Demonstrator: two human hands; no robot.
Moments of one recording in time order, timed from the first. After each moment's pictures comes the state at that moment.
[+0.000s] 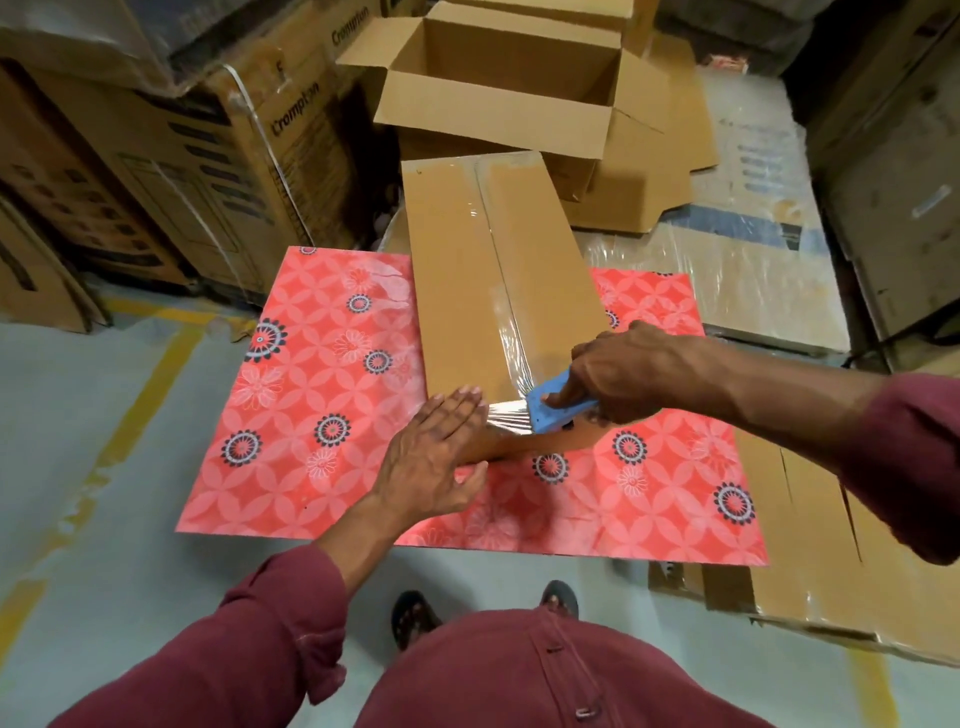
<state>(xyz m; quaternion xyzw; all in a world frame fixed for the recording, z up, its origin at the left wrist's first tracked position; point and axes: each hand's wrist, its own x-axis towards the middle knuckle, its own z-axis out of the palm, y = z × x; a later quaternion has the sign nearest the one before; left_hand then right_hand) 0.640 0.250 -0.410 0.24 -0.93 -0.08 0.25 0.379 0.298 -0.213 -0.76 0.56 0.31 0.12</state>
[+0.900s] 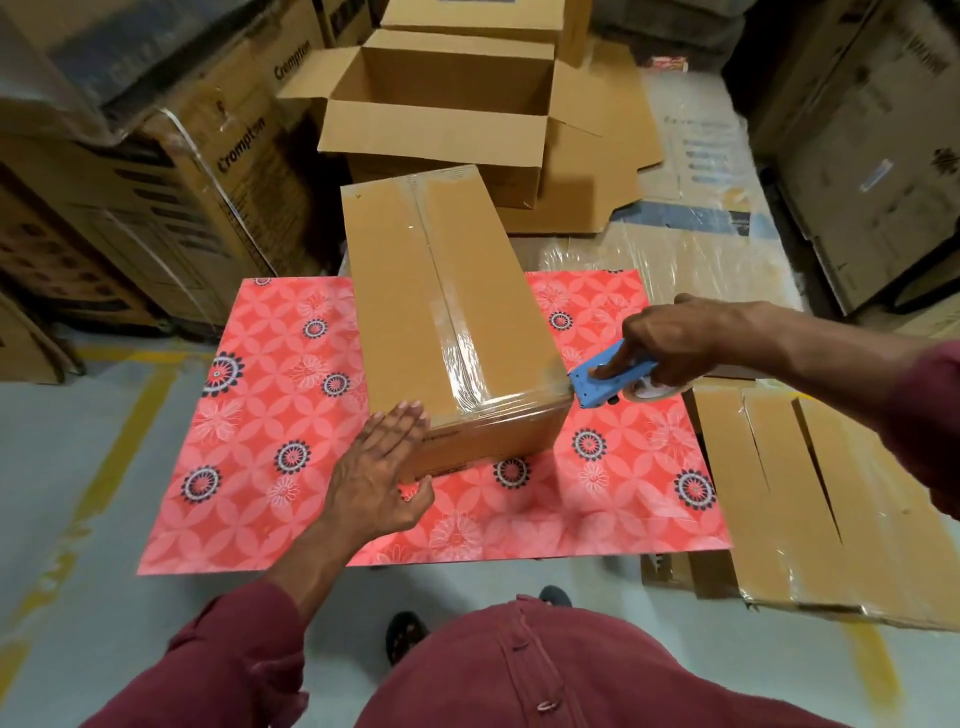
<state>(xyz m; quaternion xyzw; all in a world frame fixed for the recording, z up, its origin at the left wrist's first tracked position) 0.638 0.258 -0.408 0.26 -0.94 -0.07 0.23 0.245 0.347 -0.201 -0.70 0.63 0.29 0.16</state>
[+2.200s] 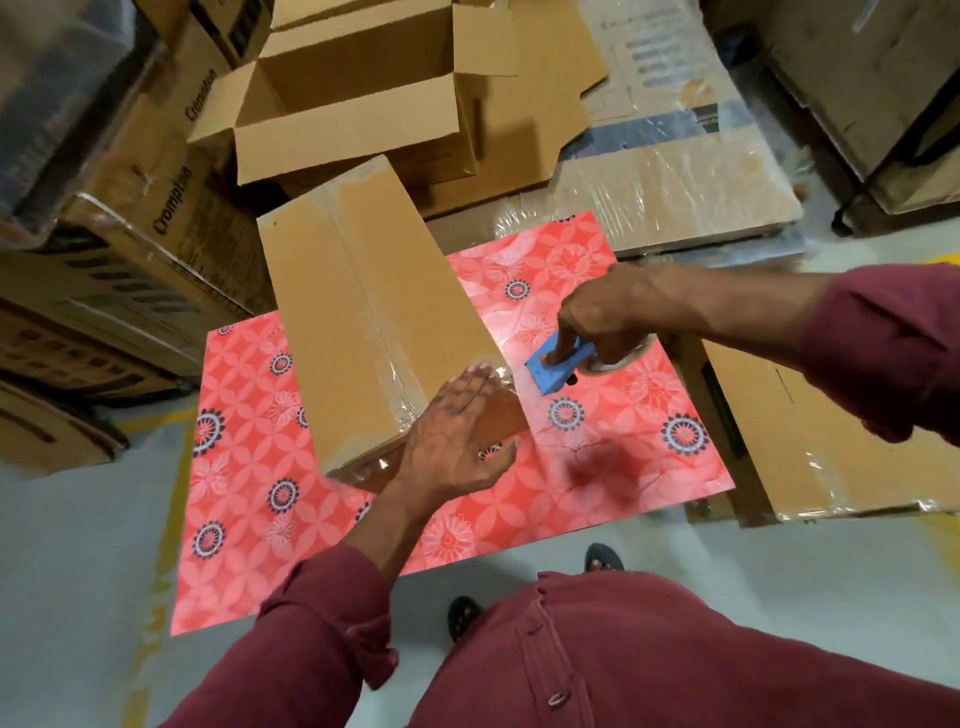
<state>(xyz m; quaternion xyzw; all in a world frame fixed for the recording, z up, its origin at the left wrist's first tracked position) 0.474 0.297 -0.375 0.21 -0.96 -0.13 0.10 0.203 0.364 -0.252 -0.72 0.63 0.25 0.18</state>
